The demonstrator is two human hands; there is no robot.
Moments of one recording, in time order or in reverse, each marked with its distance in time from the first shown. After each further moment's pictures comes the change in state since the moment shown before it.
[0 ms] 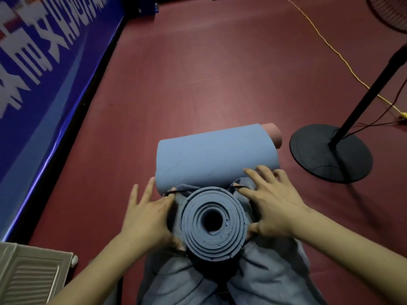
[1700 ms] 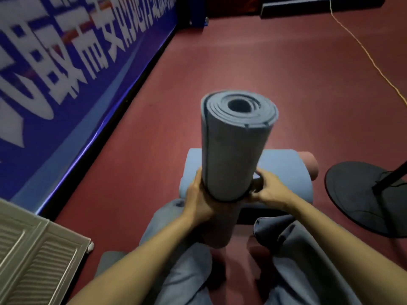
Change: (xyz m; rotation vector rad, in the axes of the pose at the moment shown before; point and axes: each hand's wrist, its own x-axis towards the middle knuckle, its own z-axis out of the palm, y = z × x) left_hand 0.115 0.010 0.028 -1.174 0.653 -0.173; right_hand 0.150 0.010 0.008 1.188 0.054 -0.061
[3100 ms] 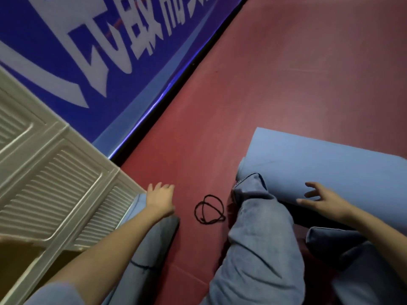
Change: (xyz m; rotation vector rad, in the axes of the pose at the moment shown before) left_hand -0.038 -0.228 -0.203 1.164 -0.396 -0.551; right_hand 0.091 0.062 0.080 -0.296 -0.265 0.320
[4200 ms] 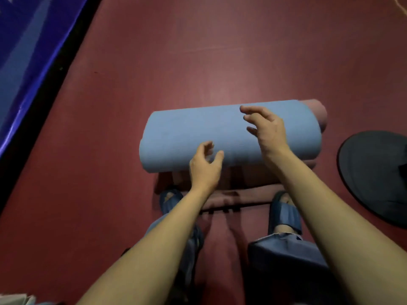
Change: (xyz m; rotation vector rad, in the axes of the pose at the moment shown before) left_hand 0.169 0.461 -0.126 -1.462 0.207 0.422; right_hand 0.154 0.025 -0.168 1.026 0.702 -0.160
